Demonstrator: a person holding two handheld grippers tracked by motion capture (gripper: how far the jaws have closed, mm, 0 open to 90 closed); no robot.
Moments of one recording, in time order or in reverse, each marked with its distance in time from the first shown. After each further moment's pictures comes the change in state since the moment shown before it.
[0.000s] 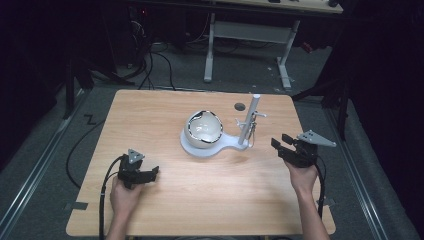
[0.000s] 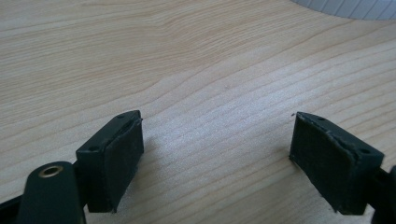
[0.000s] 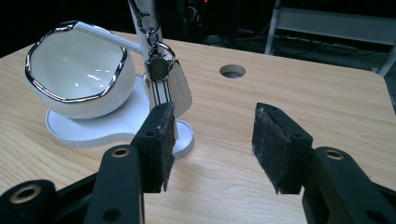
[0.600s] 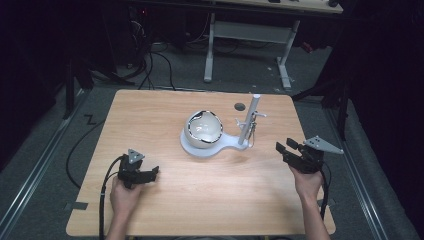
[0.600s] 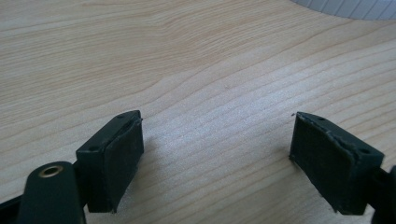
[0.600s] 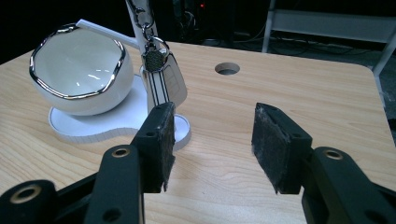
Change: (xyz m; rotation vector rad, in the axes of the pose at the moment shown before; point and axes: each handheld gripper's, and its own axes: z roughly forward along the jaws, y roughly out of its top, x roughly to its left) left arm 0.000 0.000 0.000 0.000 0.000 0.000; right arm -0.004 -0.012 -0.016 -0.021 -0.007 0.026
